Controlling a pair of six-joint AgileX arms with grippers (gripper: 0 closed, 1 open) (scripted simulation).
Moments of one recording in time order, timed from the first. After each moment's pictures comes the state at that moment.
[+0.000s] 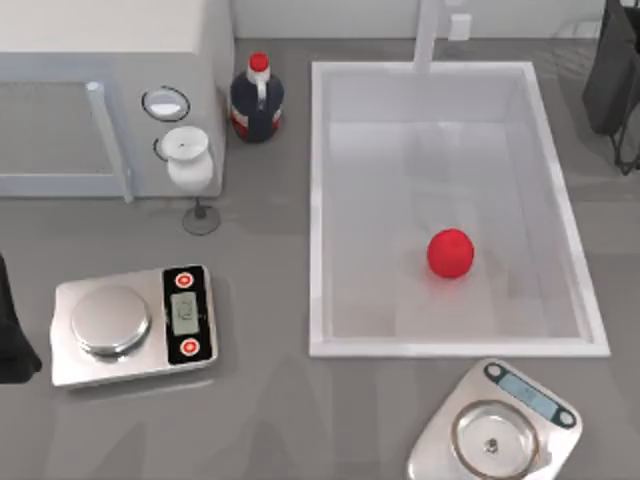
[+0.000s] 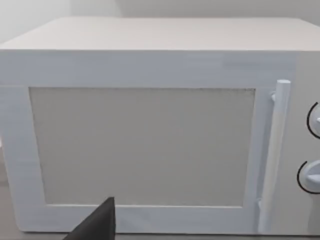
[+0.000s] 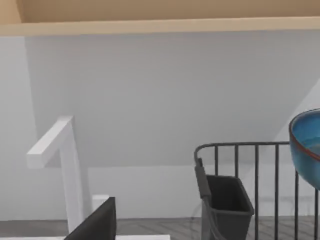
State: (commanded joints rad) left arm 0.00 0.00 0.00 0.00 0.00 0.00; right arm 0.26 0.75 0.25 0.60 0.28 0.01
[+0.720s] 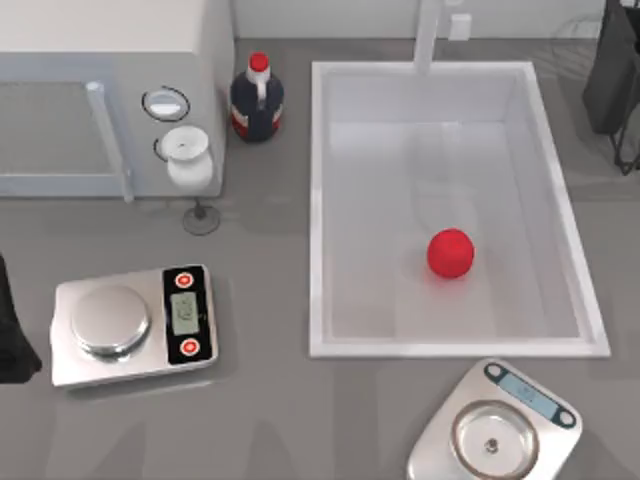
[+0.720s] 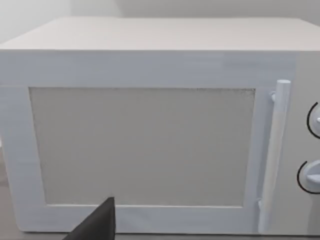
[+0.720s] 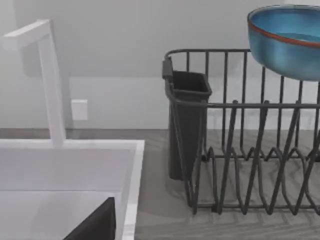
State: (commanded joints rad) left arm 0.00 0.00 0.00 0.00 0.00 0.00; right arm 0.00 0.00 0.00 0.00 0.00 0.00
